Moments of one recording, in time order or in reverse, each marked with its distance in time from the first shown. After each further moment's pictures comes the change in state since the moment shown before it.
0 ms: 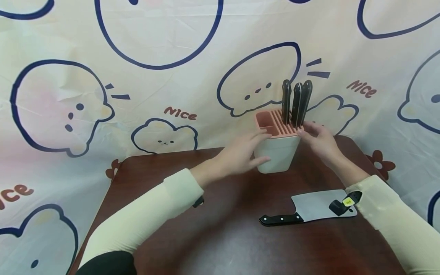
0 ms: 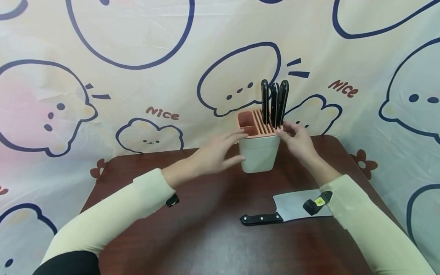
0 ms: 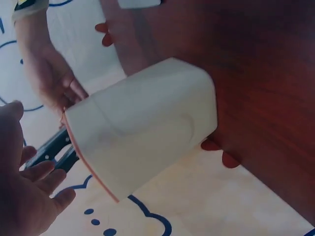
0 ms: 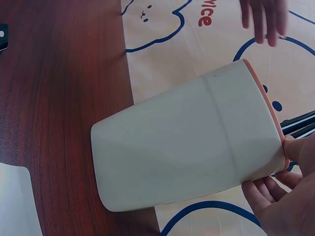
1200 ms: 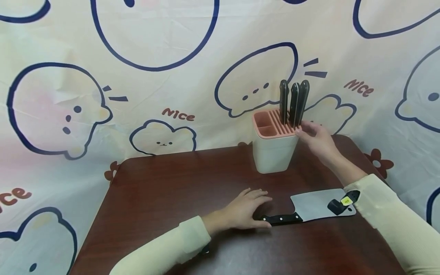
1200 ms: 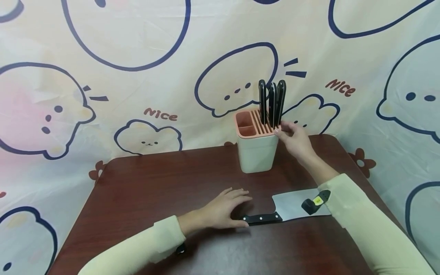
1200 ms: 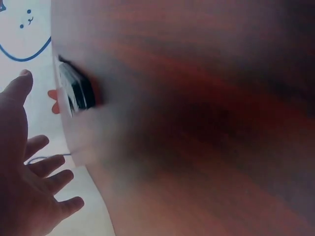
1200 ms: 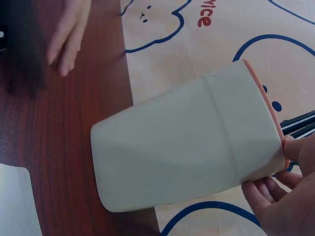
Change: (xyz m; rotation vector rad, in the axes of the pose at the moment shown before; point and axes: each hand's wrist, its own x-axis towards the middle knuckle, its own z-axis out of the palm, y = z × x) left_hand -0.076 0.008 0.145 0.023 -0.249 0.010; right_hand 0.001 -0.001 0.001 0.004 0.007 0.009
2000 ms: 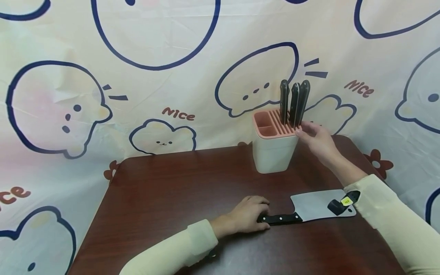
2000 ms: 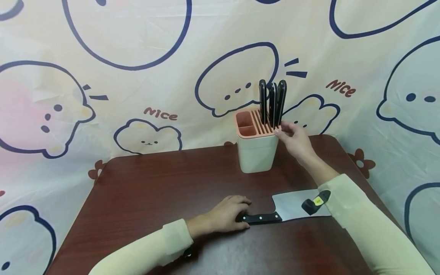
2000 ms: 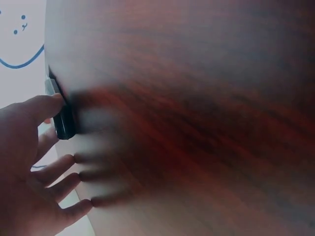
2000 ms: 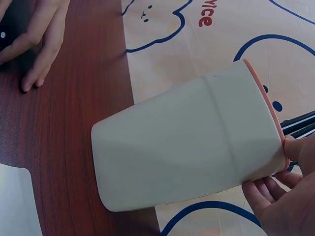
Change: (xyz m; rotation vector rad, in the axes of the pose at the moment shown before) left_hand 0.006 0.007 0.023 0.042 0.017 -0.026; right_hand 0.002 0.001 0.001 0.009 0.000 -0.003
